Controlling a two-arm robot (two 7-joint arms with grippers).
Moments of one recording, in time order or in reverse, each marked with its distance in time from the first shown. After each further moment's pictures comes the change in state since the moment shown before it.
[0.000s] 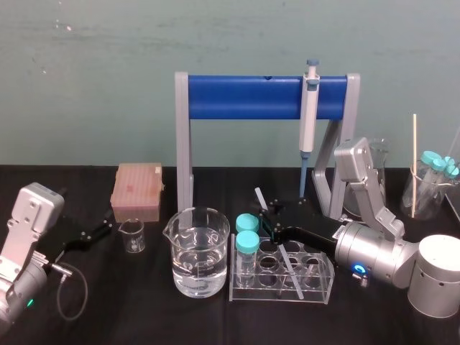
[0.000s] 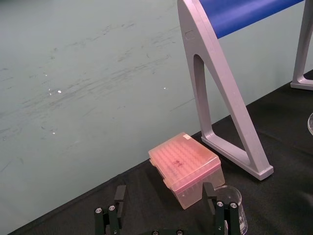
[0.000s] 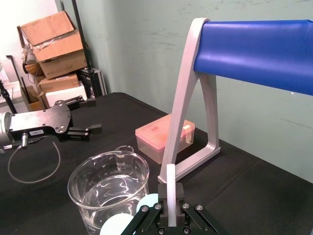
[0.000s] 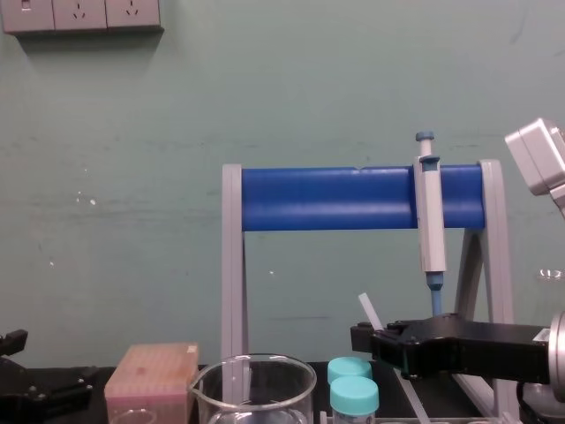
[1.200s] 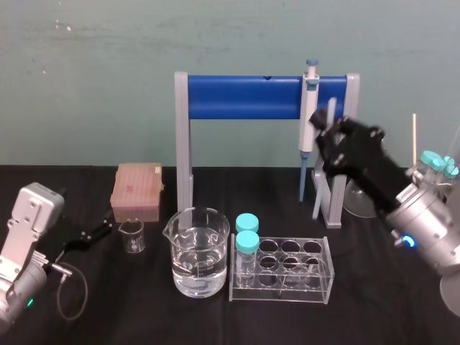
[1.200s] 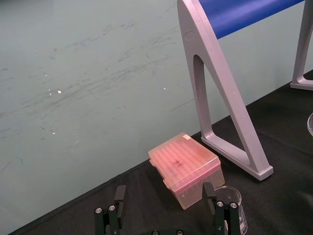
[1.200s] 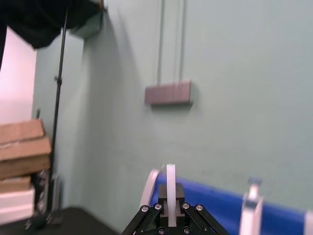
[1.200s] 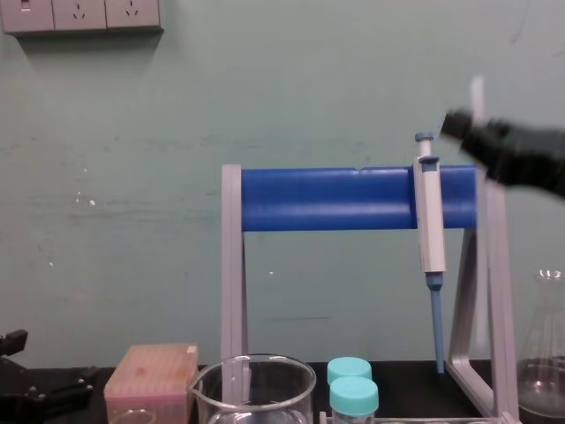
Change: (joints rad) left arm 0.000 0.000 0.000 0.000 0.000 0.000 0.000; right arm -0.186 -0.029 0.248 -0.236 0.003 -0.390 -0.076
